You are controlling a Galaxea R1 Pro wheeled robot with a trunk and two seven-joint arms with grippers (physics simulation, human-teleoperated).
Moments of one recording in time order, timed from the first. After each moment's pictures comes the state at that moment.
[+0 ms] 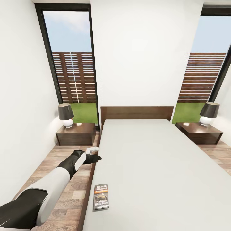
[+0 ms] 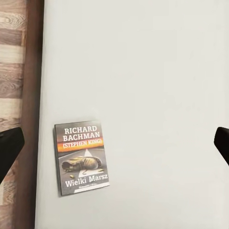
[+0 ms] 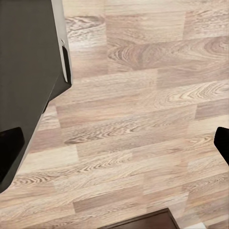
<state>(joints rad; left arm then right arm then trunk) -0.97 -0.05 -0.14 -0.36 0.34 0.58 -0.01 0.07 -0.05 -0.01 0.04 -0.04 -0.09 -0.20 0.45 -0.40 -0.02</state>
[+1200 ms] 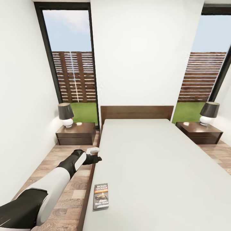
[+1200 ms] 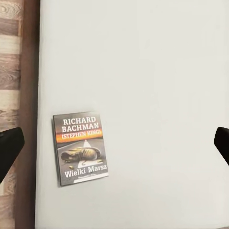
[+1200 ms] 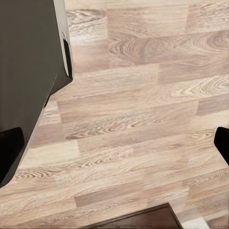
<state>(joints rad) -0.97 -0.05 -0.14 -0.37 0.34 0.63 -0.02 0.07 -0.05 -0.02 0.04 -0.04 -0.07 -0.19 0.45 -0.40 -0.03</state>
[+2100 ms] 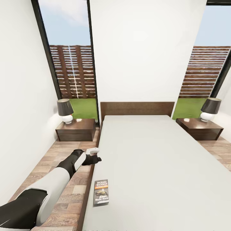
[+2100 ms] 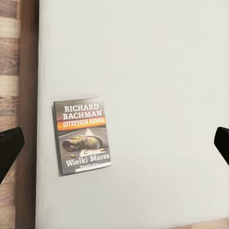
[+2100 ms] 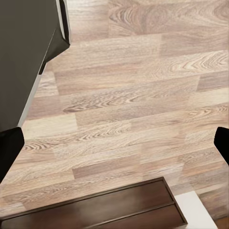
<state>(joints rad) -0.97 -0.05 -0.14 -0.37 0.34 0.65 -0.01 0.07 -0.05 -0.02 0.04 -0.04 0.00 -0.19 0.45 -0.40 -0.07</state>
